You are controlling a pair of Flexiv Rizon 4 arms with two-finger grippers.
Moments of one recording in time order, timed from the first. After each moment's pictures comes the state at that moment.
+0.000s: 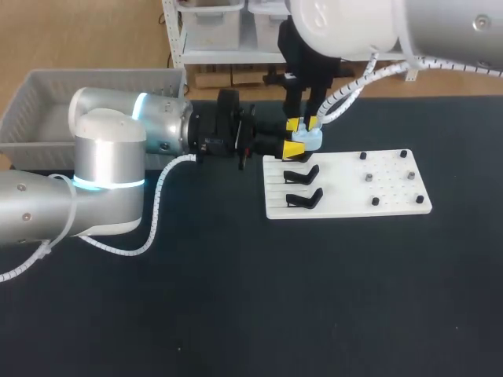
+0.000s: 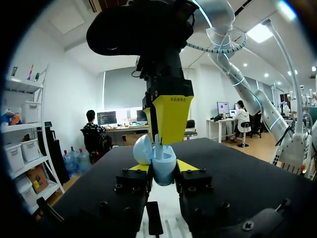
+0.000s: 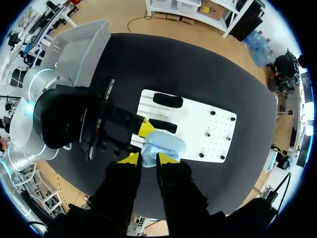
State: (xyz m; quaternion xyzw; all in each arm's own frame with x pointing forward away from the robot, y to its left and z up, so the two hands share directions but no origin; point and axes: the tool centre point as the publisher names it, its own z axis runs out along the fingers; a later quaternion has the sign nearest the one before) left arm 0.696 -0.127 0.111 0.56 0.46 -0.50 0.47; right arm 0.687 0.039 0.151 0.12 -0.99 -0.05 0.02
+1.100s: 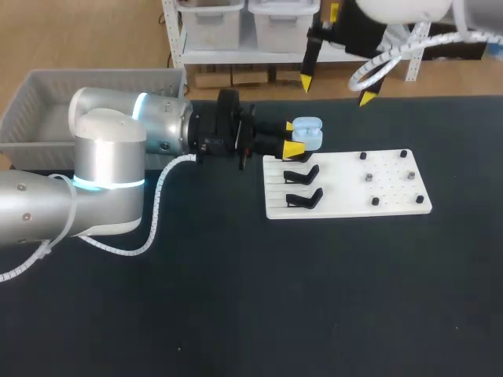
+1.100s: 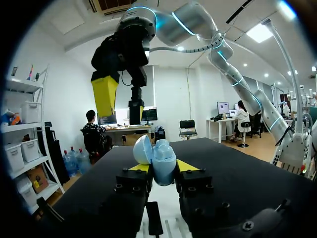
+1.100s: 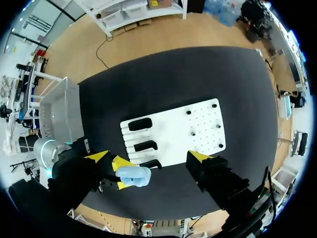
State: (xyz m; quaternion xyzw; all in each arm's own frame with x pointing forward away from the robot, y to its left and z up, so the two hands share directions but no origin) left arm 0.695 -0.127 0.112 0.56 0.46 -0.50 0.47; right arm 0.741 -0.015 0.168 -0.12 -0.99 -0.09 0.00
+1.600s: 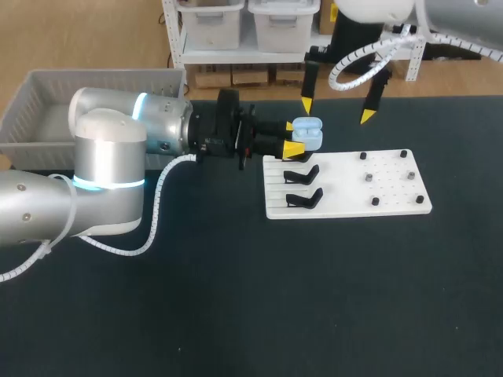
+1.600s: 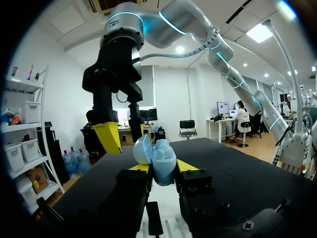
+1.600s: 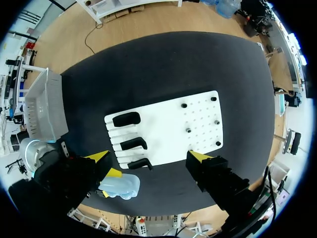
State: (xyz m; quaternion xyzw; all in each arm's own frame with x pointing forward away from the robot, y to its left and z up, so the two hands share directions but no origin) left arm 0.695 -0.127 0.112 0.56 0.46 -0.50 0.47; right arm 0.736 -0.022 0.131 -0.11 -0.99 -0.06 0.06
